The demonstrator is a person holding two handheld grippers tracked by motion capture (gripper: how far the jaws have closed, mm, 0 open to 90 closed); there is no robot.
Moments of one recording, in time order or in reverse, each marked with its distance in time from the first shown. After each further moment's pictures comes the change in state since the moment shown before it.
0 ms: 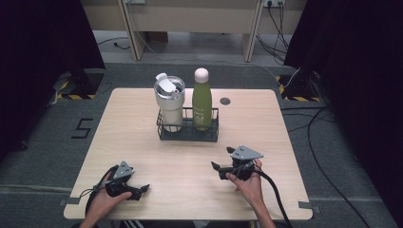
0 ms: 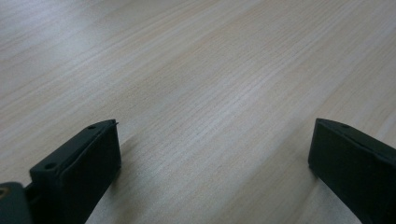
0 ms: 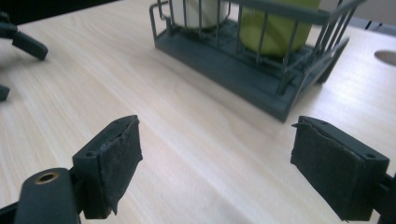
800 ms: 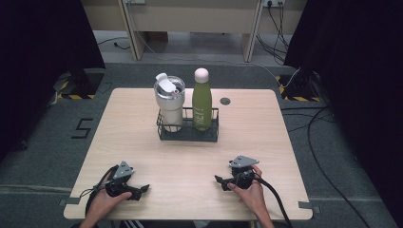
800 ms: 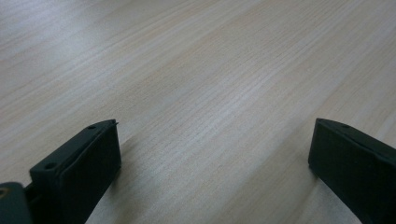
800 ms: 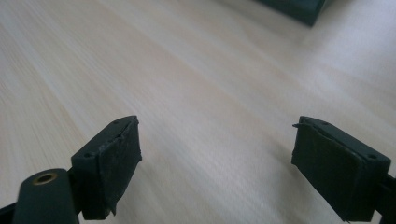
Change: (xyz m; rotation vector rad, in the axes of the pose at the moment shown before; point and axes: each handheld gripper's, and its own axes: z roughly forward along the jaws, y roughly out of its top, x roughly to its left) left arm 0.000 0.000 0.000 0.000 0.000 0.000; right arm 0.003 -0.033 0.007 0.243 0.008 0.015
